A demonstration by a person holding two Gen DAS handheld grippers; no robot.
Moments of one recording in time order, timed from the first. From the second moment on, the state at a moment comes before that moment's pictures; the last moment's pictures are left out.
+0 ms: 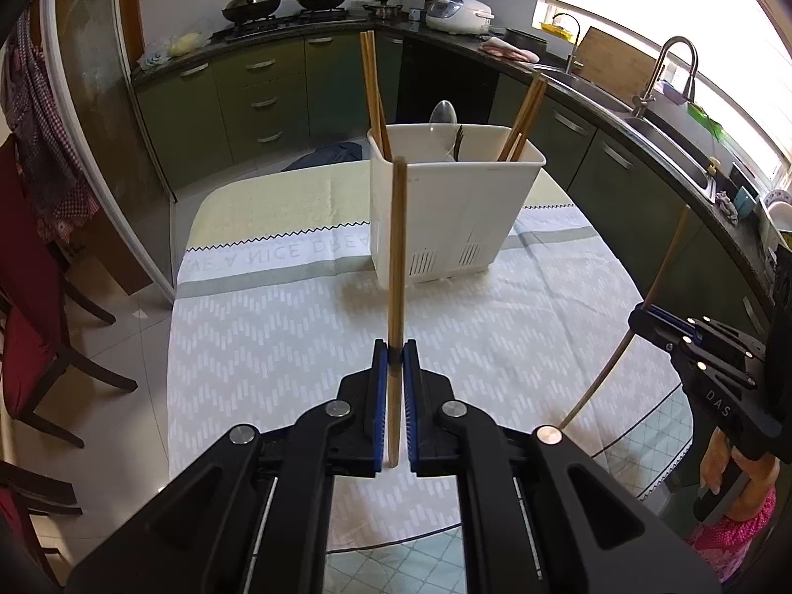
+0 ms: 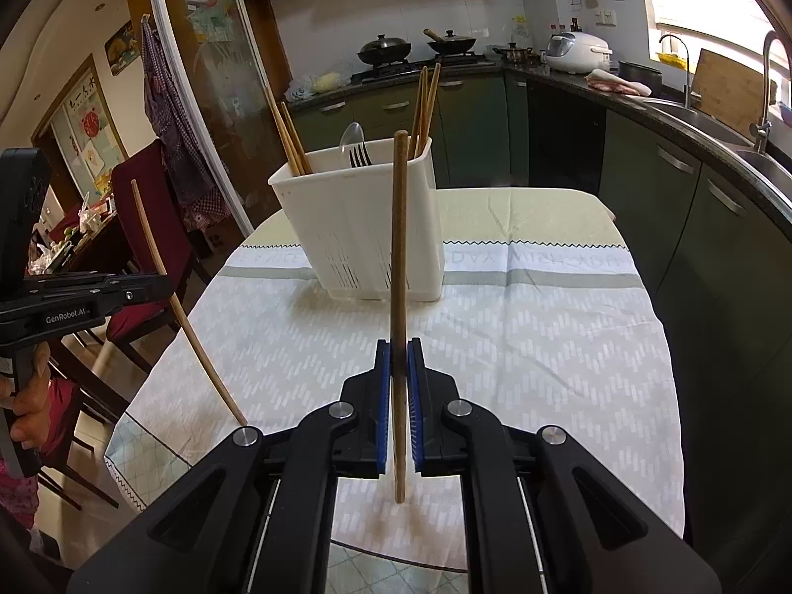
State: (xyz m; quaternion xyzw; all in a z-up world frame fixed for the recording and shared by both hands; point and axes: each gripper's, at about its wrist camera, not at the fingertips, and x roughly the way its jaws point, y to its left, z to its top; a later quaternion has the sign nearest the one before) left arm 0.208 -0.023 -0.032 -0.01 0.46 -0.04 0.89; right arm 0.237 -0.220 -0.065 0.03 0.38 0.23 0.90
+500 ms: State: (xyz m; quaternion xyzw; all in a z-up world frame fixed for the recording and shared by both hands) left arm 0.204 -0.020 -0.018 -0.02 0.45 -0.05 0.89; right arm 0.232 -0.217 -0.044 0.02 0.36 0.24 0.90
